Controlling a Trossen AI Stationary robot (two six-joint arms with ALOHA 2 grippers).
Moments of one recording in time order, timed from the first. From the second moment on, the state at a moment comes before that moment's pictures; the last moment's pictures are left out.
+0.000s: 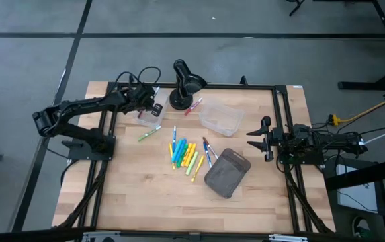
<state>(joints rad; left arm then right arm) 0.61 1.26 0.73 -0.43 -0.31 -0.37 0.04 0.00 0.01 0.03 0.05 -0.03</state>
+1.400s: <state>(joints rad) 0.60 1.26 0.73 -0.45 -0.32 -0.45 0.04 0.00 0.01 0.03 0.05 -0.03</state>
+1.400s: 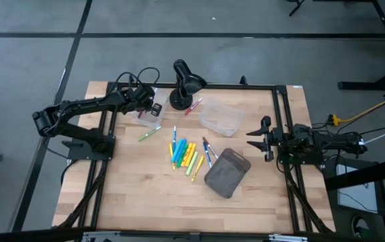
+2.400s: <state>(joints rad) 0.60 1.26 0.73 -0.44 -0.32 -0.43 0.04 0.00 0.01 0.03 0.05 -0.03</state>
